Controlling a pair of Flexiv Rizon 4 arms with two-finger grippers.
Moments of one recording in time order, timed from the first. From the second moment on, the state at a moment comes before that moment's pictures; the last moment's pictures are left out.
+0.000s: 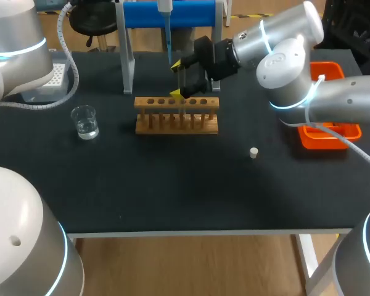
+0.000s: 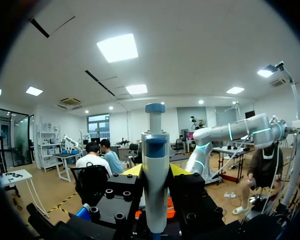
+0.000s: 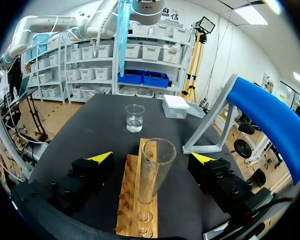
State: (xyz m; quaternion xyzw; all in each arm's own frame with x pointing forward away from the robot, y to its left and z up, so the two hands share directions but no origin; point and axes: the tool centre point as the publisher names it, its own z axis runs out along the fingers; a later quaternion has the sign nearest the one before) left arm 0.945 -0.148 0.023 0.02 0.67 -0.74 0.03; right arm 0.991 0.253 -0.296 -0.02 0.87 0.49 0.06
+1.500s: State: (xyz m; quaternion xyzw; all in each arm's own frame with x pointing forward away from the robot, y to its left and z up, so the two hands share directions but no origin) left arm 0.979 -0.175 0.018 0.02 0.68 -0.73 -0.01; right arm 0.990 0.253 -0.295 -0.02 0.87 0.49 0.06
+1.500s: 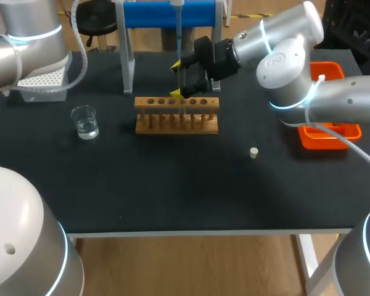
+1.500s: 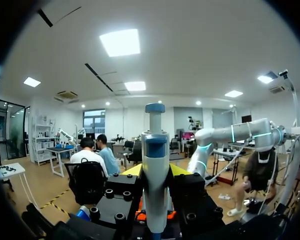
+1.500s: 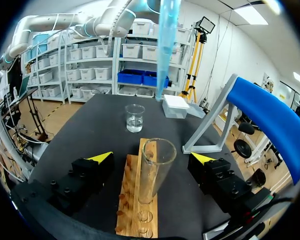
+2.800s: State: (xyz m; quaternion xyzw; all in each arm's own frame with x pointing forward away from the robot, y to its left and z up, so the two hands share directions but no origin) left arm 0.972 -0.179 0.009 0.04 0.68 -0.73 0.01; right arm 0.989 0.247 -0.297 -0.02 0.87 0.48 0.06
